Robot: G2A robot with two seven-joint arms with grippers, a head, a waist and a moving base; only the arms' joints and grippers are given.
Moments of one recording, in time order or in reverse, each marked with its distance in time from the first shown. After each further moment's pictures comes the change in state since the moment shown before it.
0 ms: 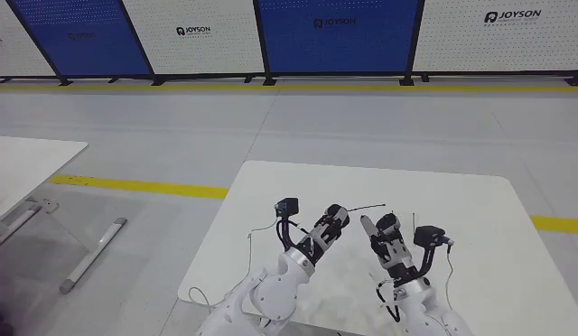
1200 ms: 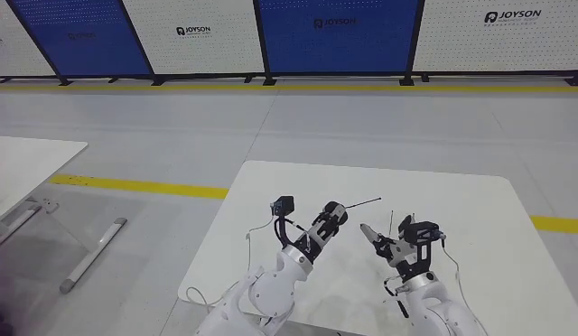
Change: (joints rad) left arm 0.006 -0.003 -0.016 -0.013 -0.074 -0.002 -0.013; right arm 0.051 0.018 0.019 0.061 -0.294 0.041 0.063
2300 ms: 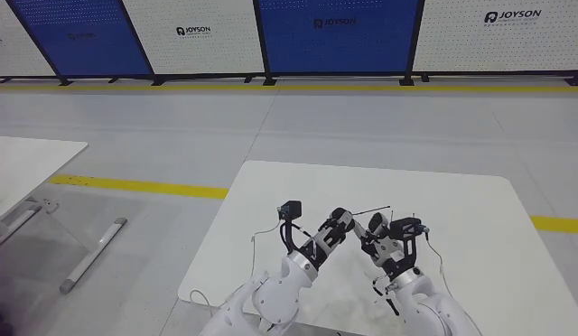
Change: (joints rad) left arm 0.011 -0.004 0.026 -0.007 0.041 -0.007 -0.002; right arm 0.045 -0.007 -0.048 0.026 0.106 -0.066 0.068
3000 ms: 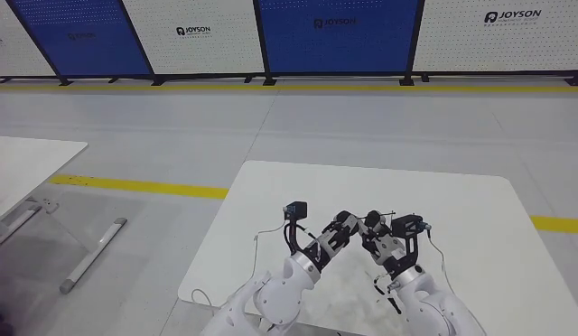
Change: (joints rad) left arm -0.012 0.000 0.013 0.002 0.036 0.015 -0.042; right arm 0.005 0.006 0.005 -0.020 0.018 -0.020 0.013
